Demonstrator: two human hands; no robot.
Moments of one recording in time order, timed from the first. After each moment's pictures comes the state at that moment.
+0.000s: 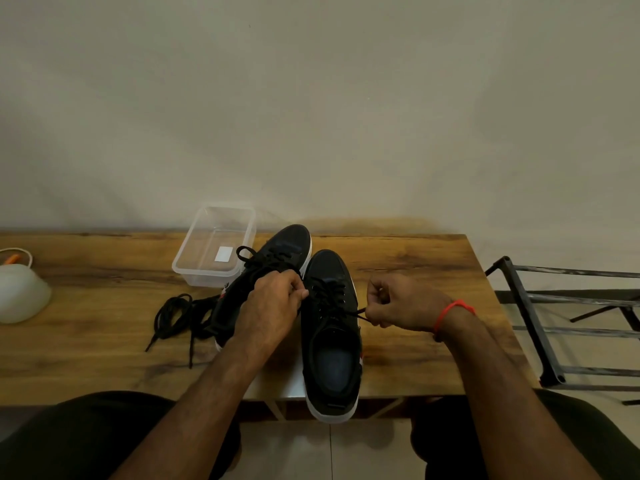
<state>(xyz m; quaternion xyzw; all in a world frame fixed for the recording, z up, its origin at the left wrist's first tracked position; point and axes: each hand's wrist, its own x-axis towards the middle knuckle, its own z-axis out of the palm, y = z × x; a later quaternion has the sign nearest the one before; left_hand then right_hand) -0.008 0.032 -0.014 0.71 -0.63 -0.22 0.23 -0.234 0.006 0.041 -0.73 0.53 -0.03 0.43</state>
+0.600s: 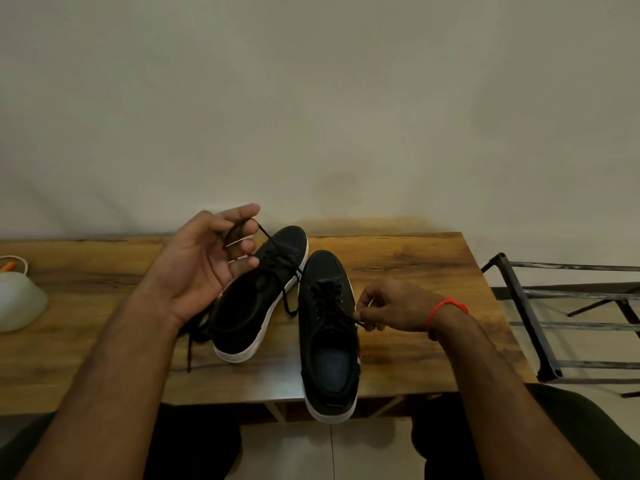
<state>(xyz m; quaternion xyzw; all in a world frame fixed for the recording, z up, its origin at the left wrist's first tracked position) 0.053 0.029 0.092 0.39 -0.30 -0.69 0.53 -0.235 0.002 0.030 -0.73 0.53 0.02 0.42</state>
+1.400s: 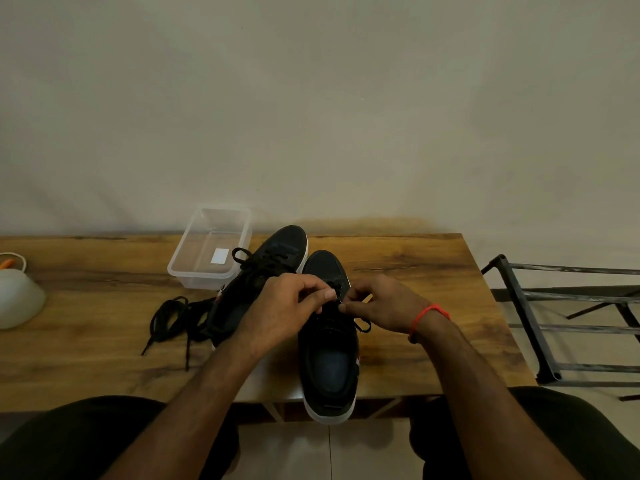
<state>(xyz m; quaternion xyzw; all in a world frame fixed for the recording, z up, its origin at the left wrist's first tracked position) -0.018 0.040 0.015 0.58 -0.69 -0.35 0.26 -0.218 0.003 0.018 -0.74 0.54 -0.07 0.40</state>
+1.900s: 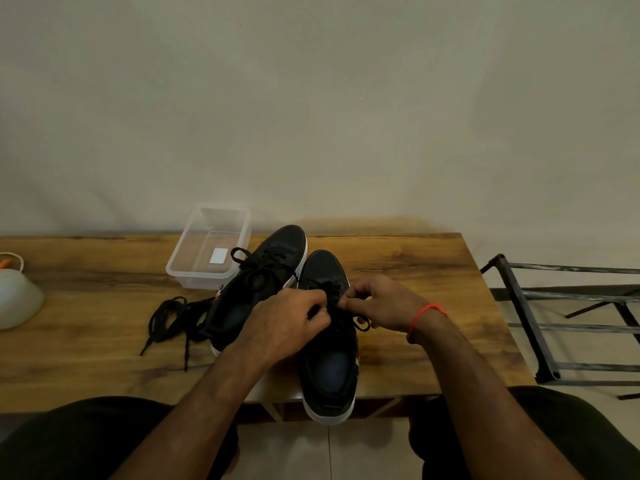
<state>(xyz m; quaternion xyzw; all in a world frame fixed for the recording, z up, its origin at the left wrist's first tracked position) -0.023 0.045 0.006 0.59 -0.76 -0.23 0.11 -0.217 0.003 0.018 -0.70 0.55 -0.08 0.45</state>
